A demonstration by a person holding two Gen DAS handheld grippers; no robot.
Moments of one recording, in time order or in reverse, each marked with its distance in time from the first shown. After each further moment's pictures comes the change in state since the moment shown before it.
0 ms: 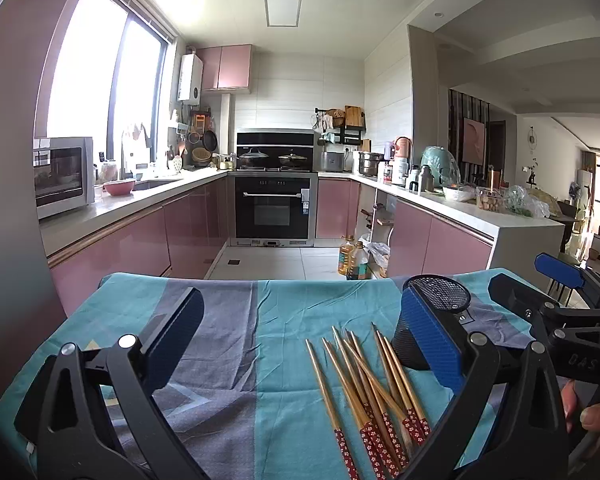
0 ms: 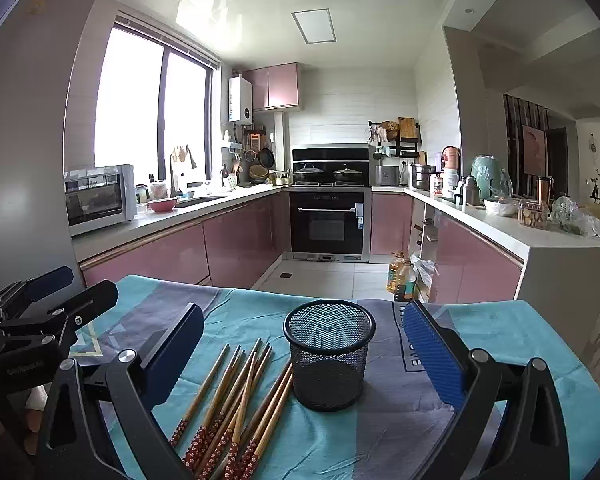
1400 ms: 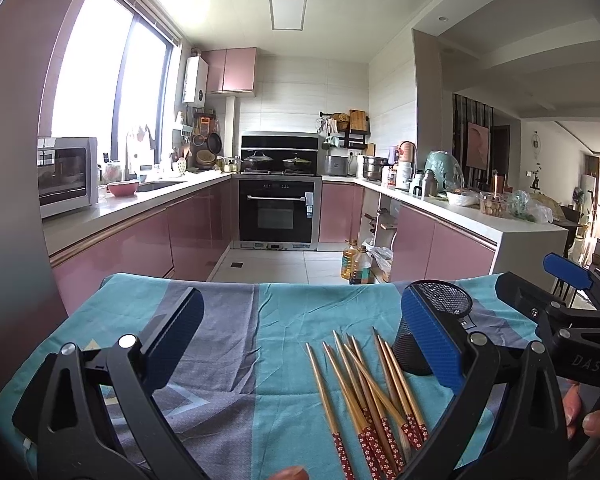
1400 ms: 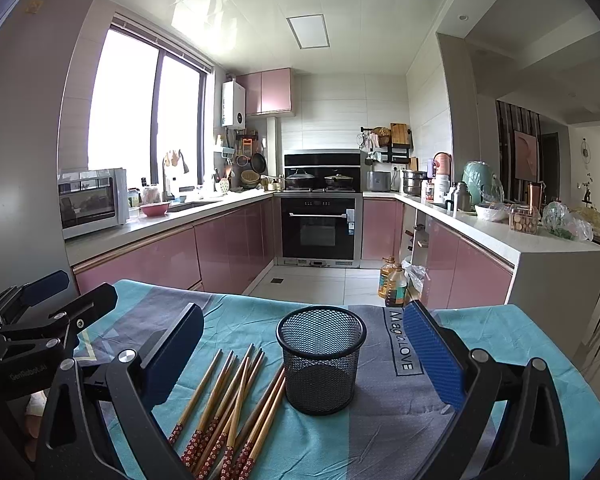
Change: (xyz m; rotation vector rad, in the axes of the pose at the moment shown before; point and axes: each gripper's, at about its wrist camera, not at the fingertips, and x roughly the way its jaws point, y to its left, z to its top) left arm -0.002 -0.004 -0.002 -0.008 -0.016 0.017; right arm 0.002 -0.001 -0.005 -0.007 -0.022 -0.034
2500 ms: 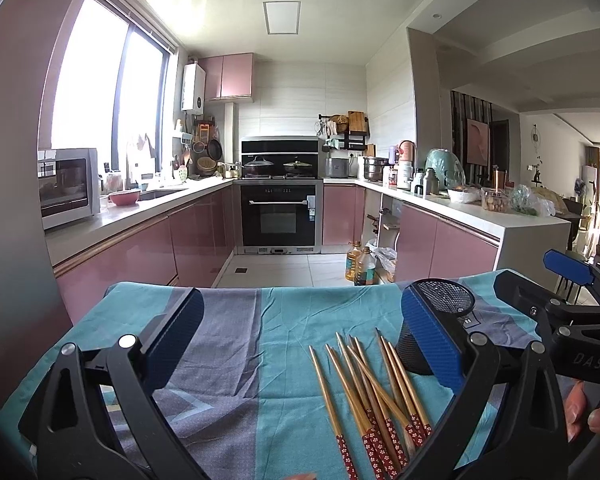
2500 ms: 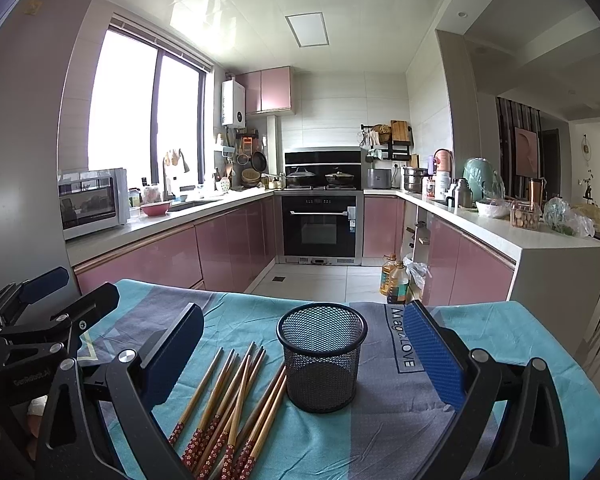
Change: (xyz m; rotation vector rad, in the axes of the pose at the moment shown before) left arm -0.003 -0.006 0.001 0.034 -0.018 0.013; right arm -0.001 -0.001 -0.003 0.009 0.003 0.004
